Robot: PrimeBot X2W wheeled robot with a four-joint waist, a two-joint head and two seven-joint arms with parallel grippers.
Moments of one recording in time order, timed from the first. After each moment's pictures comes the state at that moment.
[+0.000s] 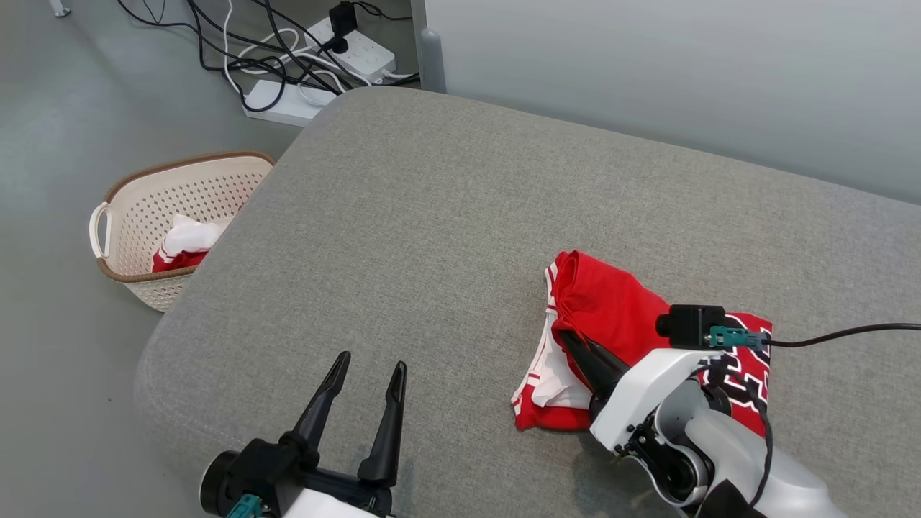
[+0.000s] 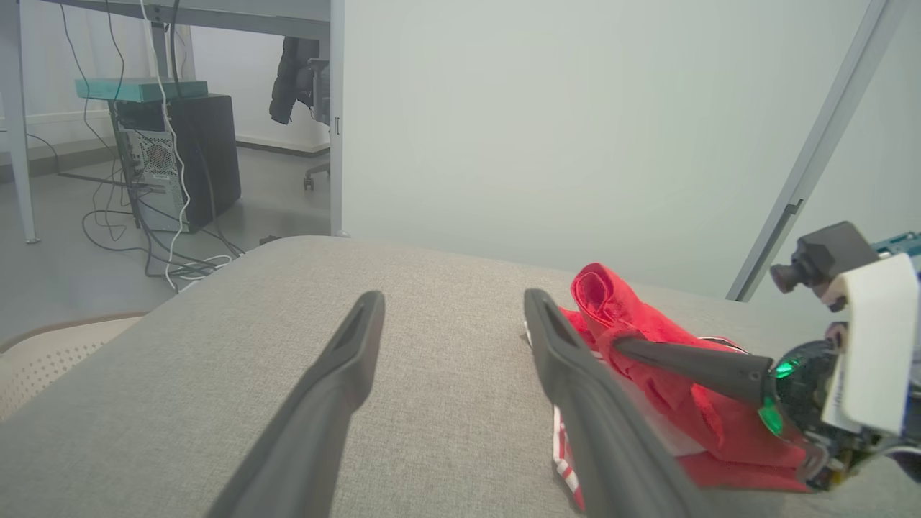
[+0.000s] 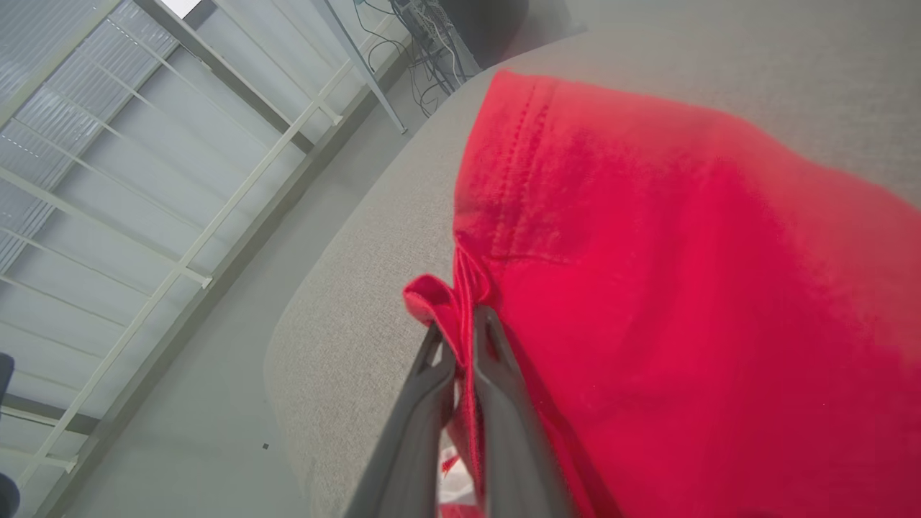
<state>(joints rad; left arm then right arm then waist) 0.03 0.05 -0.30 0.04 -0.29 0.00 -0.25 -0.58 -0.17 0.86 0.70 1.16 0.13 -0.13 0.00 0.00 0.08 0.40</state>
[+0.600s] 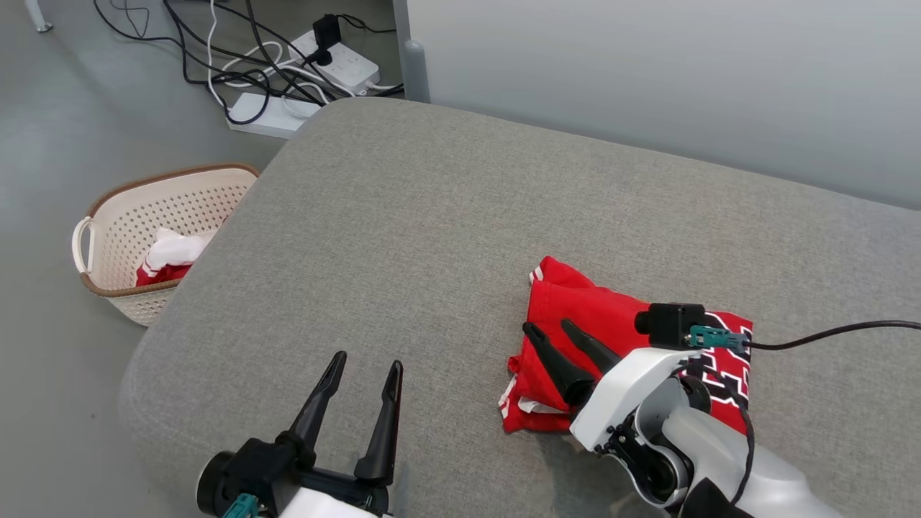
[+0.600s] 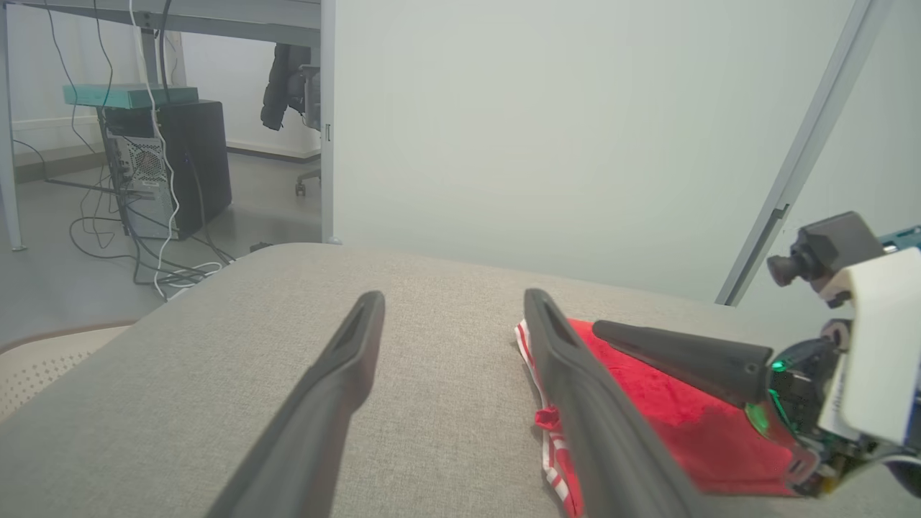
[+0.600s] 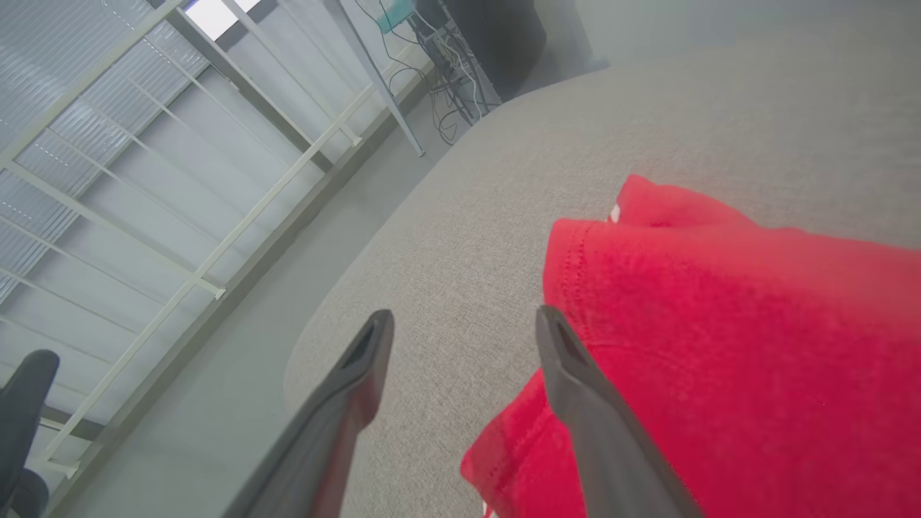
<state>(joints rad) 0.03 0.05 -0.30 0.05 -0.29 0.00 -0.25 -0.62 -0.14 0.96 0.72 1.20 0.13 -0.22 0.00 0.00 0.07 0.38</state>
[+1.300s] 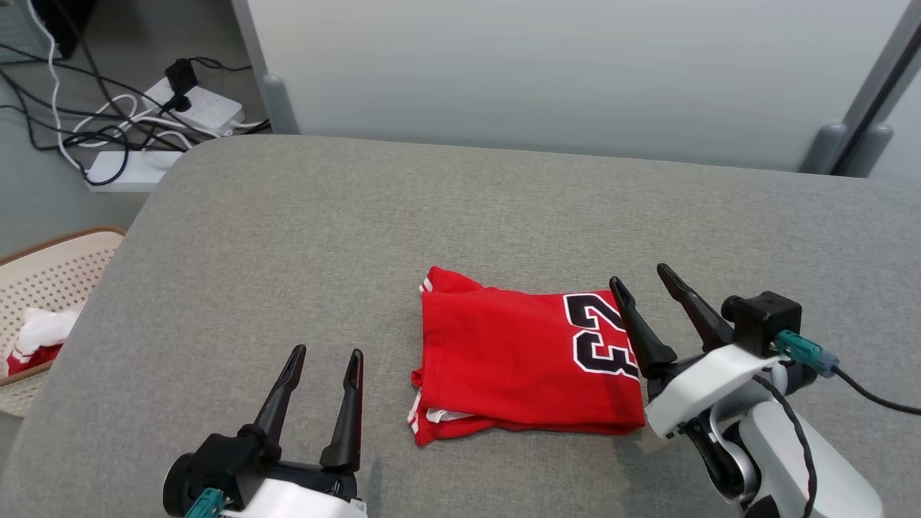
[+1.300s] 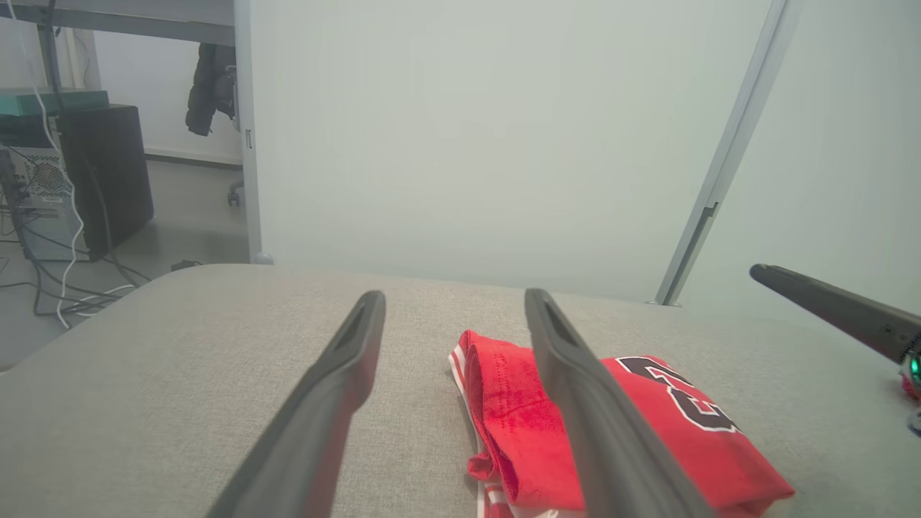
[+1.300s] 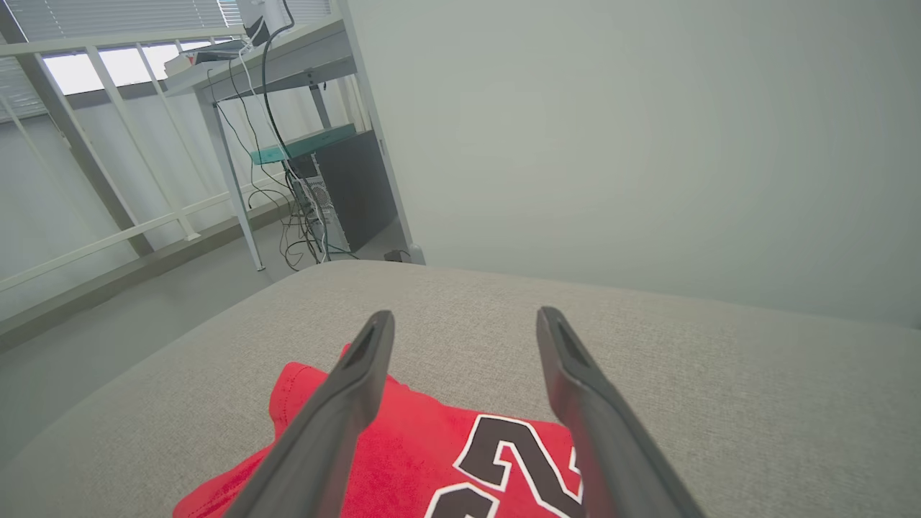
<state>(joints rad) 0.03 0.05 -0.23 0.05 -0.29 0.01 -0.25 -0.47 -0.18 0.51 0.54 0.57 0.13 -0.25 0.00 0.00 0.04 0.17</state>
